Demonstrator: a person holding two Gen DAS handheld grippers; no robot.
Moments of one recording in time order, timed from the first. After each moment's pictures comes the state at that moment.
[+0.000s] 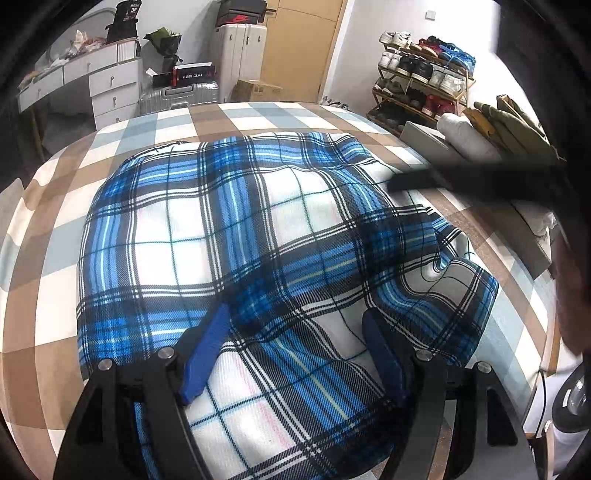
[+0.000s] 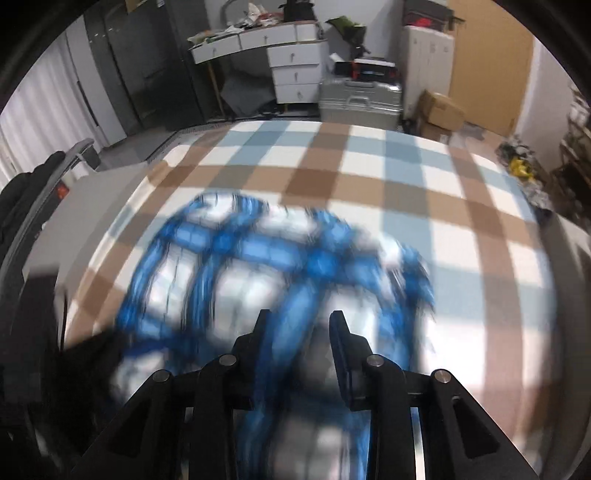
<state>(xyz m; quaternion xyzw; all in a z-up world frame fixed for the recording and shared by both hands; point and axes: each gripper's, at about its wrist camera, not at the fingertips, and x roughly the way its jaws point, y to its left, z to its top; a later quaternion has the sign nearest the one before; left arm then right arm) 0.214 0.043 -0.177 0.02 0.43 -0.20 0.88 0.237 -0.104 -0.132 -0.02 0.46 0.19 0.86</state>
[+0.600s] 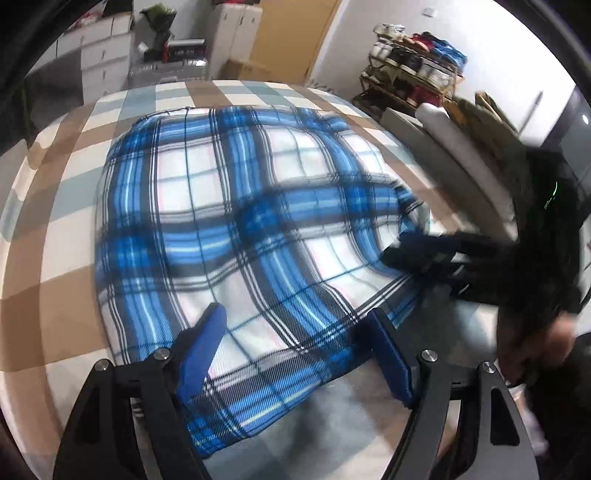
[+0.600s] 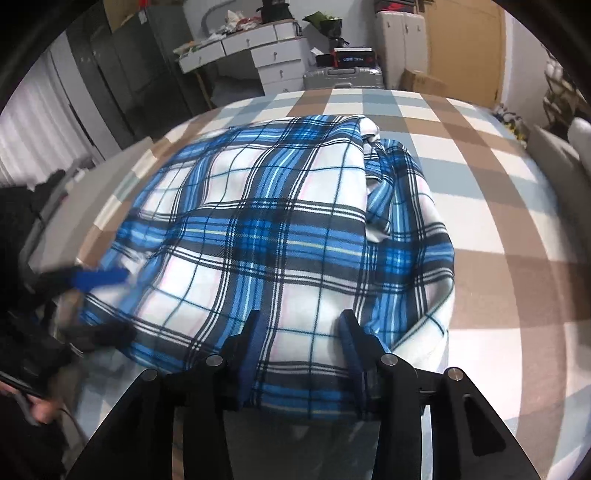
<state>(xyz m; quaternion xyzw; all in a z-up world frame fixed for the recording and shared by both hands) 0.167 0.071 -0.172 0.00 0.45 -0.24 0.86 0.193 -0.119 -0.187 0.02 0.46 0.18 0.87</state>
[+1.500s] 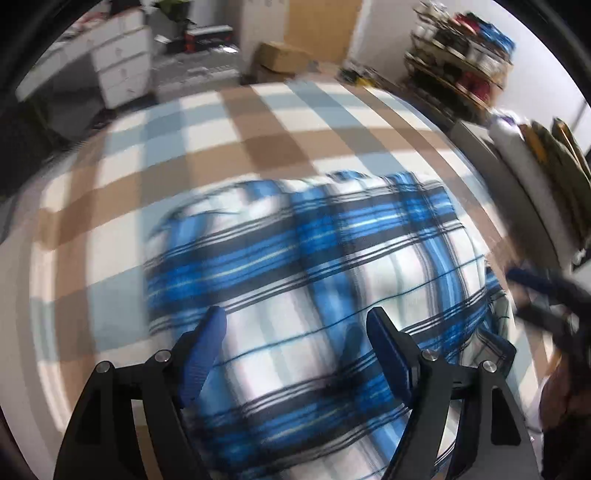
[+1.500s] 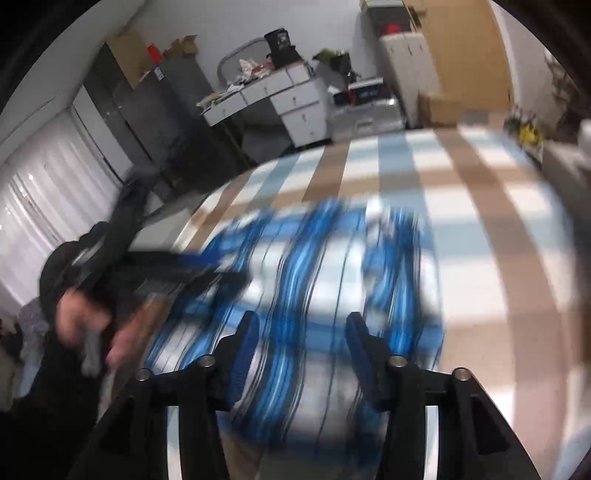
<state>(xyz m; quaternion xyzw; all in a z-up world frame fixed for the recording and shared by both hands) 0.287 0.084 -0.133 0.05 0.51 -0.14 0.85 0.240 -0.139 -0.124 0.08 0.38 0.24 0.89</state>
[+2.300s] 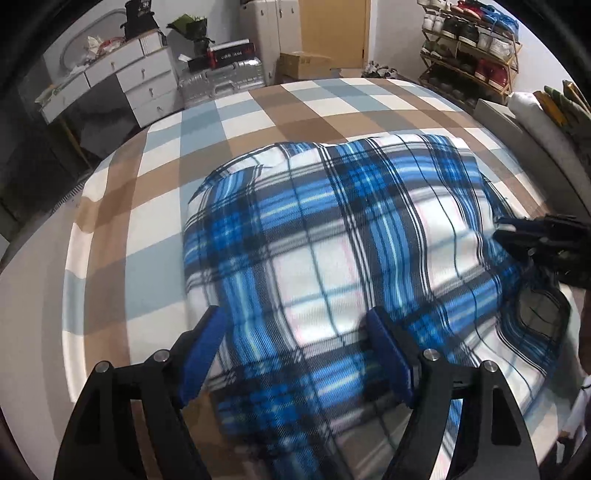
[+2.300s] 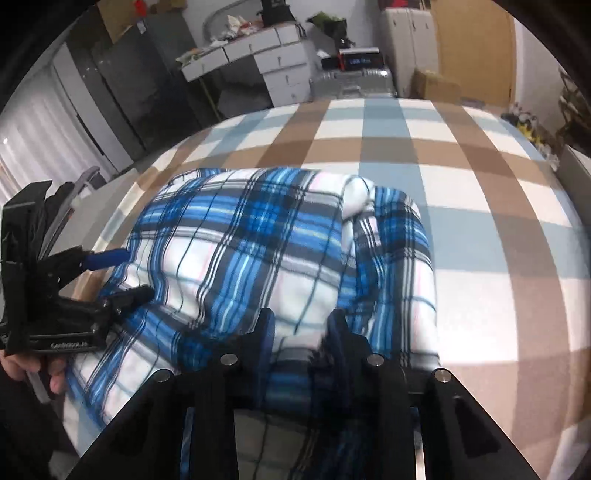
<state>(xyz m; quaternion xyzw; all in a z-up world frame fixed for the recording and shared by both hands) 0.266 0.091 -0.150 0.10 0.49 -0.09 0.86 0.273 -0.146 -0.169 0.05 0.46 0.22 0.86</state>
